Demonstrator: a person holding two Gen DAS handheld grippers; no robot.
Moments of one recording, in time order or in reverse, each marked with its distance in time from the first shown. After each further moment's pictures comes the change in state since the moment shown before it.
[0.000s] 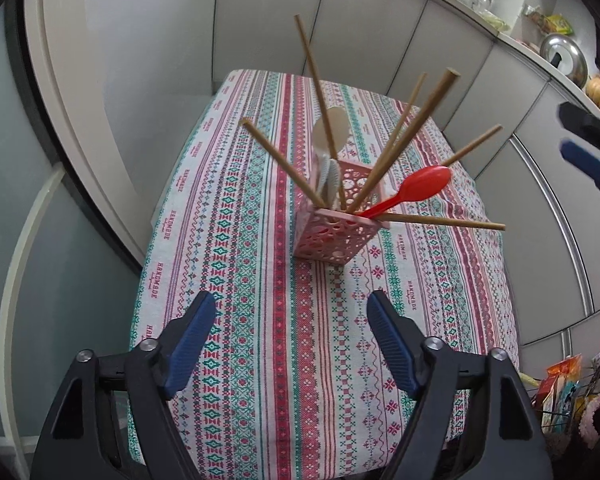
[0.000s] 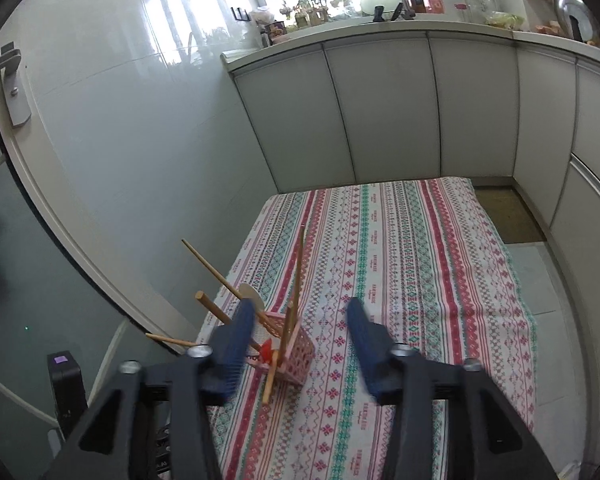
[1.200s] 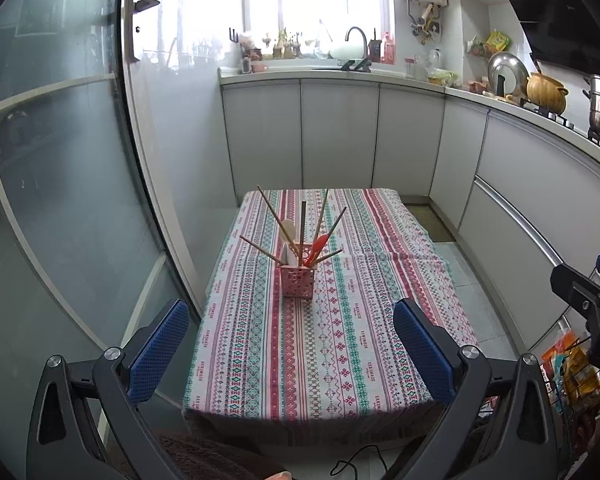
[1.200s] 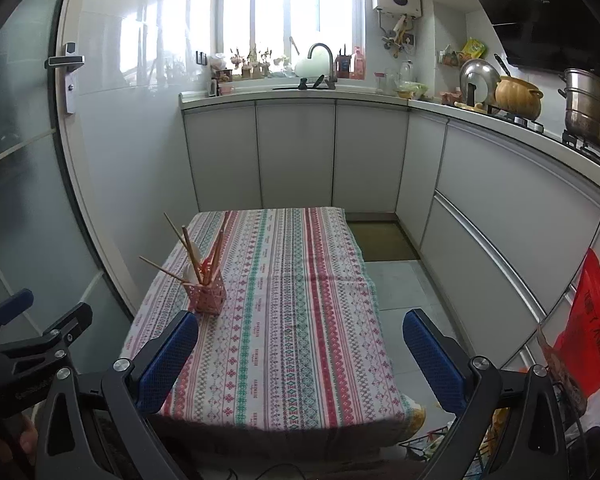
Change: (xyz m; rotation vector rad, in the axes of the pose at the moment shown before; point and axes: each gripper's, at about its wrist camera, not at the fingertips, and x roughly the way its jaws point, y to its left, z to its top) left arm -0.256 -0.110 -0.108 0.131 -0.394 0.159; right arm -0.252 0.031 -0.110 -0.079 -0.140 -0.357
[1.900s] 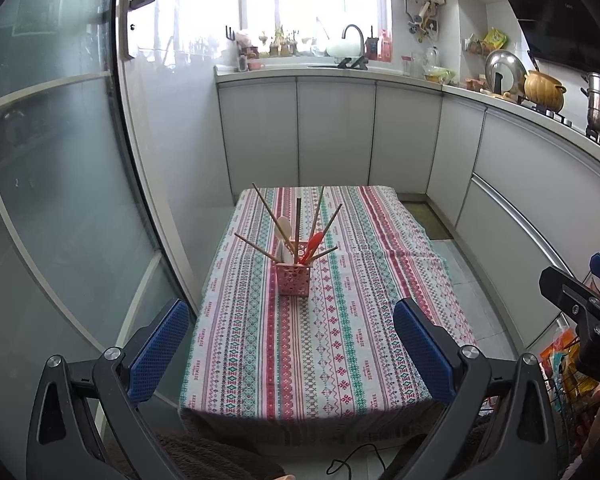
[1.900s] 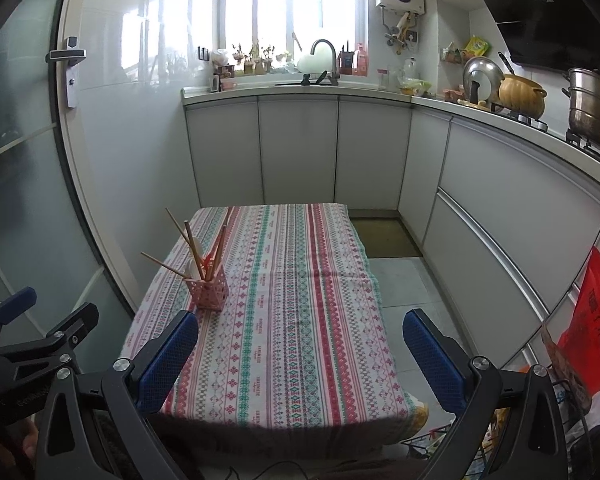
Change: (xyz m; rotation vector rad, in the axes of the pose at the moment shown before) left arm 0.005 0.000 -0.003 0.006 0.012 -0.010; right arm 0.006 0.004 -0.003 -0.002 0.012 0.007
